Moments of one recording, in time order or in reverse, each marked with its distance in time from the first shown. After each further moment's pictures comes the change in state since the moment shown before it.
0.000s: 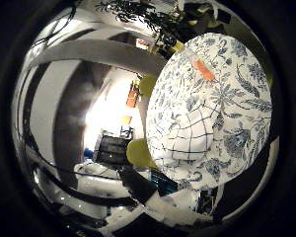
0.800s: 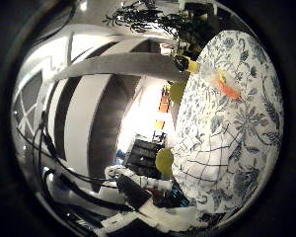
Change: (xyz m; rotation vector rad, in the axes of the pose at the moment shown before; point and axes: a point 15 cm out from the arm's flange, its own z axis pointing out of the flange) arm 0.017 -0.076 0.060 -0.026 -0.325 -0.011
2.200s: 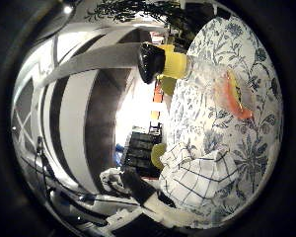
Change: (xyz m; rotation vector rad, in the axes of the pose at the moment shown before) arm 0.033 -0.081 0.086 -0.100 0.038 0.013
